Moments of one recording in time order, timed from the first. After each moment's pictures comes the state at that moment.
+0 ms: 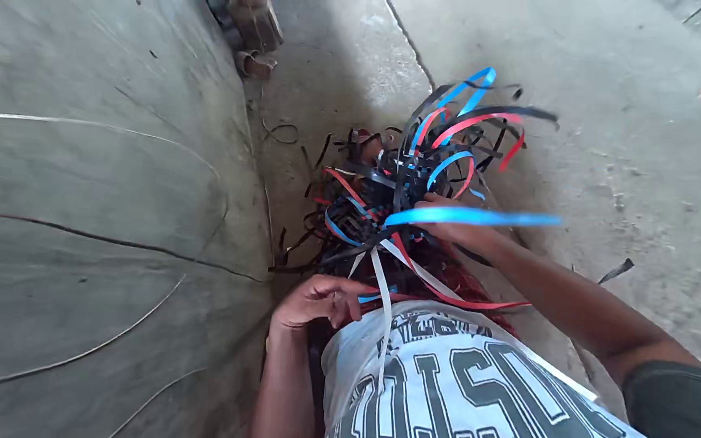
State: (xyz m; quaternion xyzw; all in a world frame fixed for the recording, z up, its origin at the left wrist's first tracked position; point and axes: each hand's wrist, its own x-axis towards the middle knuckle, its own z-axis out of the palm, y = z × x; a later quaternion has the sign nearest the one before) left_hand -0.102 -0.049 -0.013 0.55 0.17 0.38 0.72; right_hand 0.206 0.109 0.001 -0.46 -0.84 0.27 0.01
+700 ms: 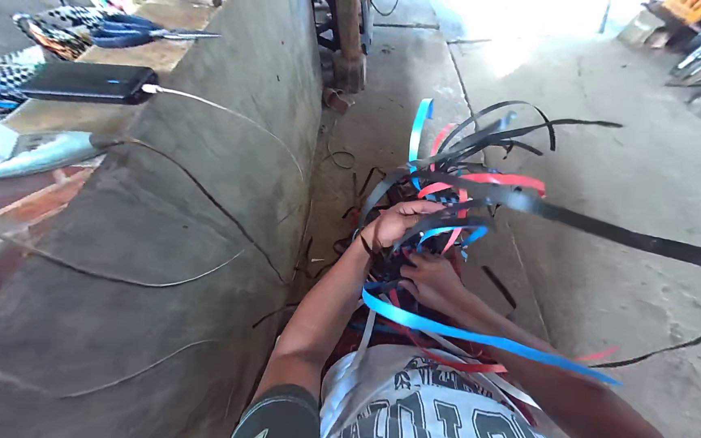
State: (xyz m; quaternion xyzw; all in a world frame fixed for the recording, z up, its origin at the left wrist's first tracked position) left_hand -0.049 0.104 0.034 0.57 0.36 0.45 0.59; right_hand 0.120 0.065 0.035 -0.29 -0.94 0.18 -0.05
